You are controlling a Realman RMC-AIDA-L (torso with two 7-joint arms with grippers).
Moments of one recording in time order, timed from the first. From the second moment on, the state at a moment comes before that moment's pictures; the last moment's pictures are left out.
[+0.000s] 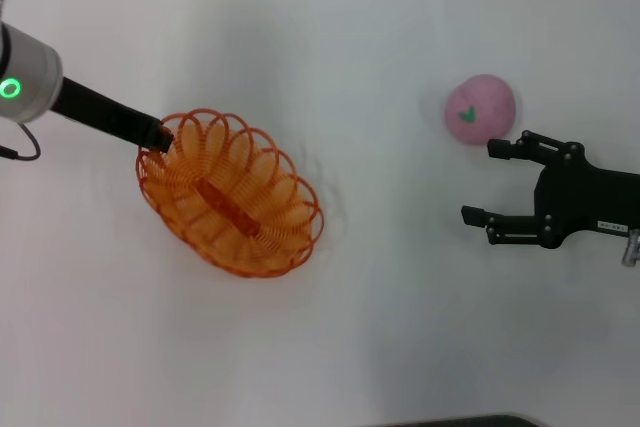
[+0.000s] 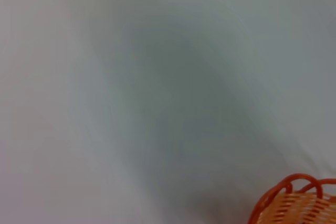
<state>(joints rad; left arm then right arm) -0.68 -2.16 1.07 1.11 2.66 1.47 -2.52 0.32 2.09 -0.51 -0.55 -2.11 -1.54 0.86</state>
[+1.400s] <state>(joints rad) -0.38 -2.18 0.95 1.12 2.27 1.39 -2.69 0.35 2.09 -0.44 -0.54 -2.09 -1.53 0.86</state>
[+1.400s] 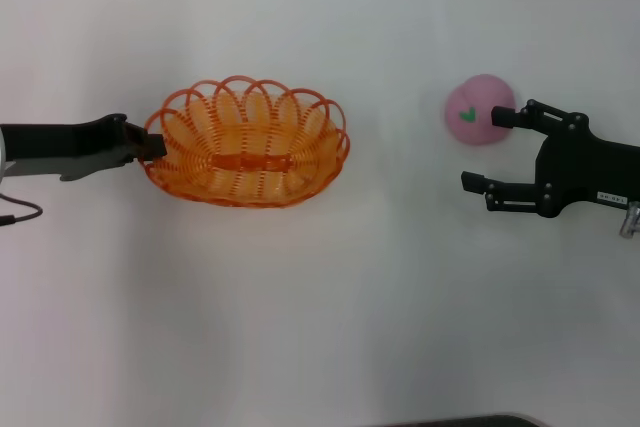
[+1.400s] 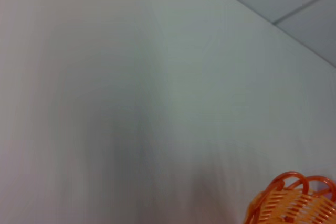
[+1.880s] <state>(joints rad) -0.31 -2.18 1.05 1.12 2.24 1.28 -2.72 0.36 2.09 -0.45 -0.53 -2.09 -1.53 0.86</state>
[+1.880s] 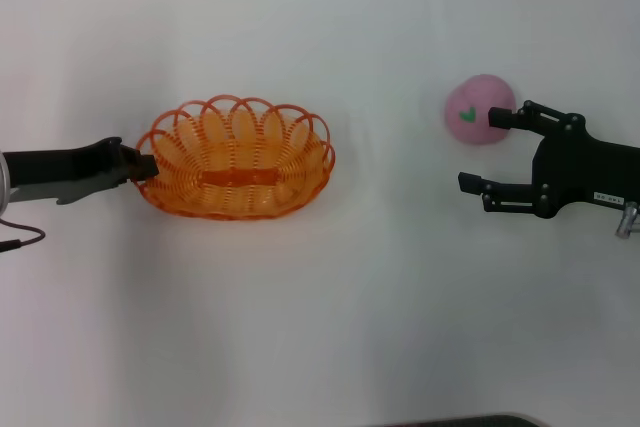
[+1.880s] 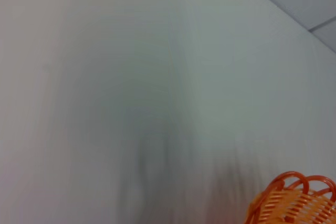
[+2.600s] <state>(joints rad) -0.26 -2.18 1.10 1.12 2.17 1.23 -2.72 0.36 2.09 -0.45 -0.53 -2.09 -1.52 0.86</state>
